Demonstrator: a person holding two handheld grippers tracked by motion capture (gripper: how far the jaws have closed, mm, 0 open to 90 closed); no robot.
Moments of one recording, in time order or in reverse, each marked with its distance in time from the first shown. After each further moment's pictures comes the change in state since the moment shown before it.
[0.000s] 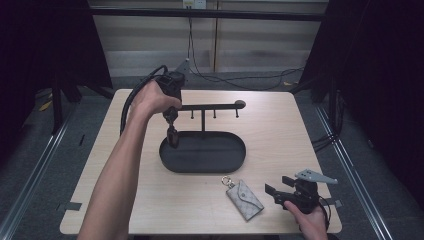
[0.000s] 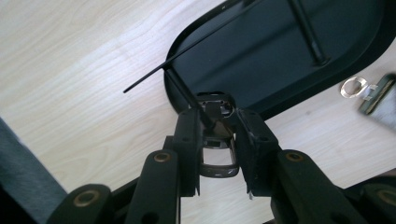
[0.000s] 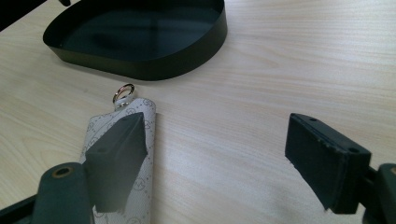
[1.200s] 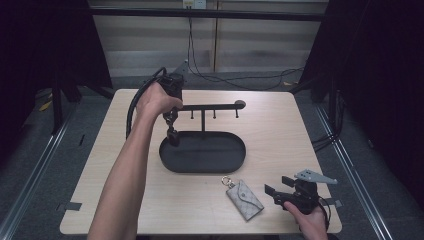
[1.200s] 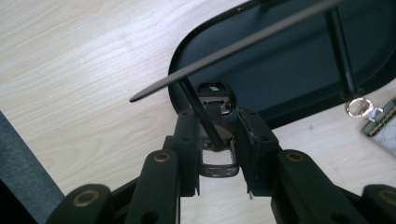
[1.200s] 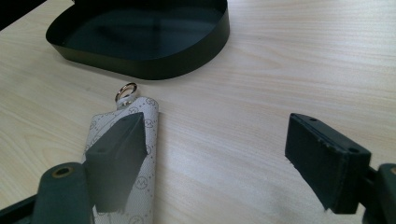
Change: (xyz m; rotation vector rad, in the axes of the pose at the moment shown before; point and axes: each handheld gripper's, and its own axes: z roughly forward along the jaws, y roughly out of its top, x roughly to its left) left arm 0.007 0.009 0.013 0.028 0.004 -0.112; right arm 0.001 0.000 0.000 -0.001 0.007 -0.010
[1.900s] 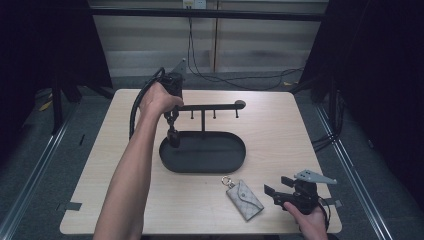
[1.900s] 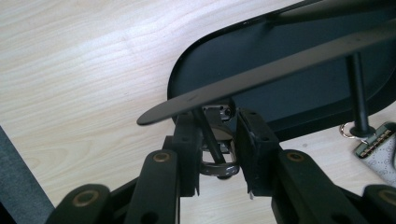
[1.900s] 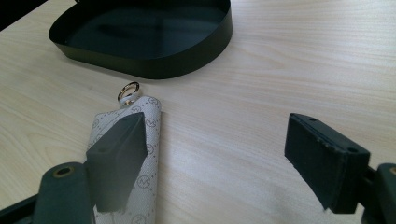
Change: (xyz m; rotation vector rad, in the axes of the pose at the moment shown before) left arm 0.006 0.009 0.008 -0.008 -0.017 -0.084; right arm 0.001 0.000 0.000 0.002 0.006 -0.005
